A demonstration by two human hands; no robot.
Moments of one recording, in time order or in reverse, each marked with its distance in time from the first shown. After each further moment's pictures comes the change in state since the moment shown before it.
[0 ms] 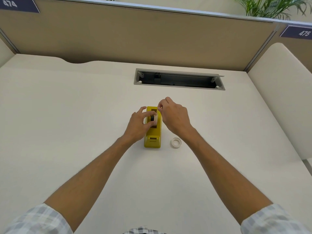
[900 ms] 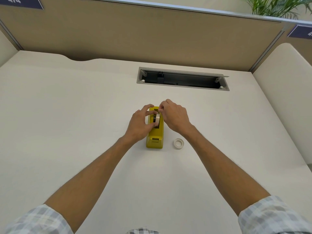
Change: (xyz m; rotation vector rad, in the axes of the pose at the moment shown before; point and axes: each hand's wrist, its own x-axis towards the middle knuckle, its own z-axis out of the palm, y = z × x) left_hand 0.002 -0.006 0.001 -0.078 0.070 0.019; right_hand 0.019 0.008 0.025 0.043 -0.126 0.035
